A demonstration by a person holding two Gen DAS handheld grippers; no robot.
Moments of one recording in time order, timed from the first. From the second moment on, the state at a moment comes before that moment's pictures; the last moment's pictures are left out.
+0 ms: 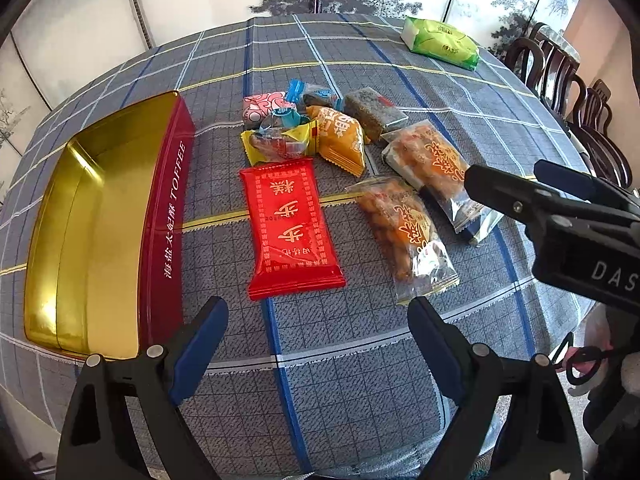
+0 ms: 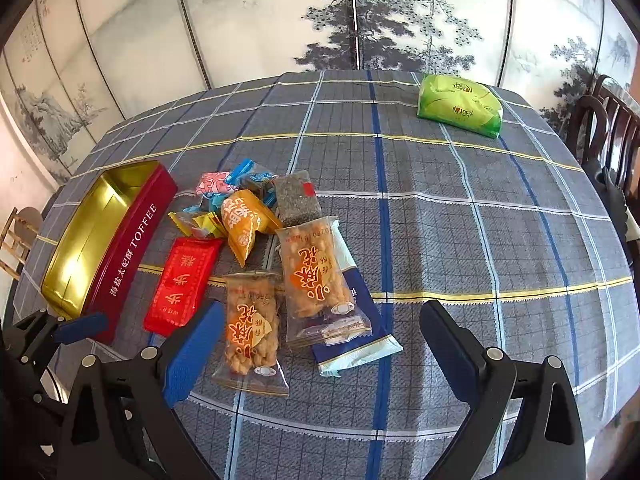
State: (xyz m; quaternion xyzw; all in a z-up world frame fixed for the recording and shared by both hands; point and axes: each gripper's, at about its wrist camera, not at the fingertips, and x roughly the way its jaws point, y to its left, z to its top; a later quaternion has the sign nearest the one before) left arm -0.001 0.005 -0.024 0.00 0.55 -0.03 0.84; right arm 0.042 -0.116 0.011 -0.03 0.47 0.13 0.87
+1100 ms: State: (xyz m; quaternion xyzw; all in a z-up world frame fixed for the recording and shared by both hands) left arm 0.006 0.013 -0.029 0.00 0.56 0.00 0.83; right arm 0.045 -0.105 0.007 -0.05 0.47 0.14 0.87
